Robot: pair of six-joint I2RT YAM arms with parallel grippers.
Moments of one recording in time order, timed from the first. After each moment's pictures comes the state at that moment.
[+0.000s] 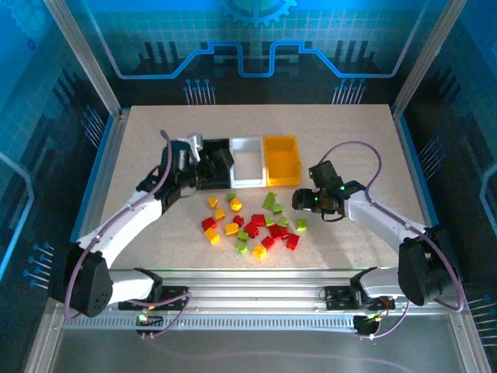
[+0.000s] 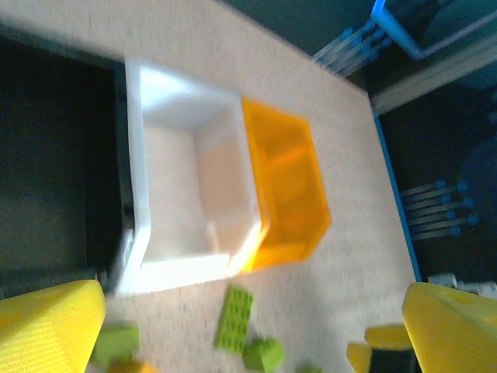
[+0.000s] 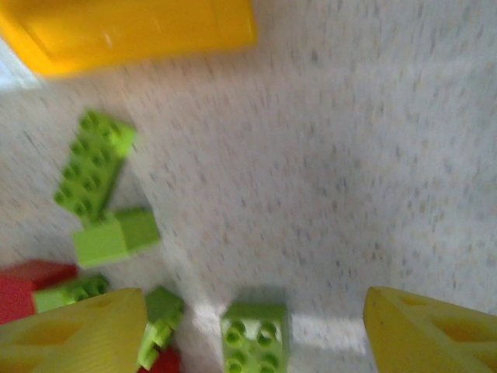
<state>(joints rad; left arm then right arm) -0.34 1.25 0.85 -0.12 0.25 -0.76 0.43 1.34 0.82 -0.61 -0.02 0.51</state>
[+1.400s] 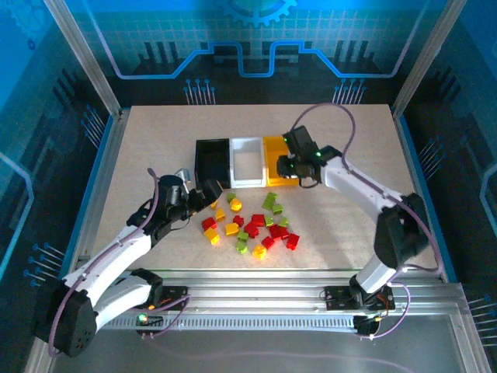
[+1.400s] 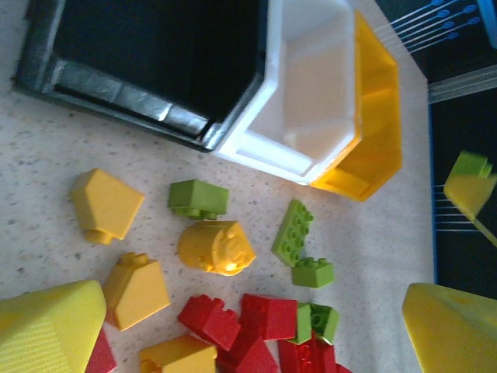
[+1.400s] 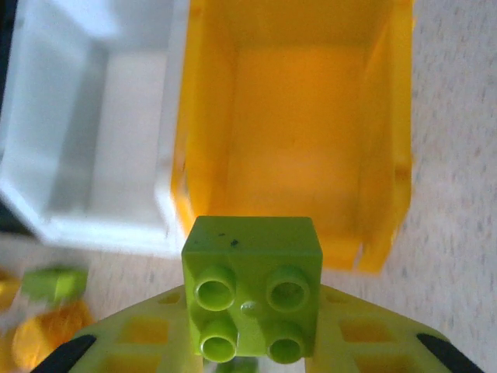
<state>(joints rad) -0.36 0.98 0.55 -0.20 0.18 -0.93 0.50 1.69 1.36 -0.64 0.10 0.43</state>
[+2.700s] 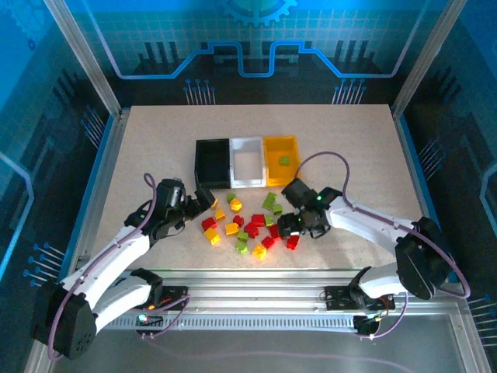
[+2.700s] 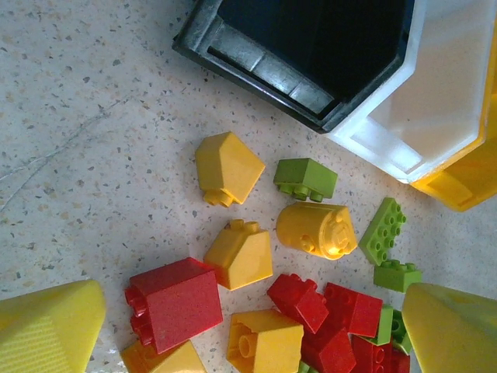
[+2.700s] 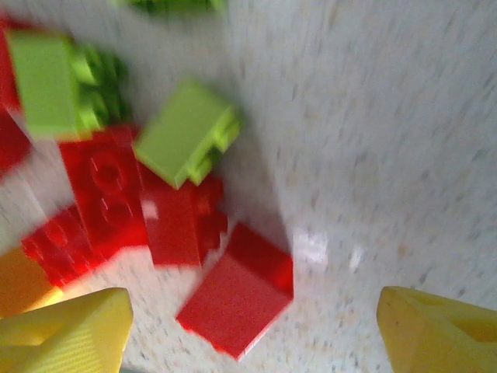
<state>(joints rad) -0.35 0.97 0.57 -0.41 0.08 -0.95 0.72 1.38 0.84 -0.83 -0.01 0.57</state>
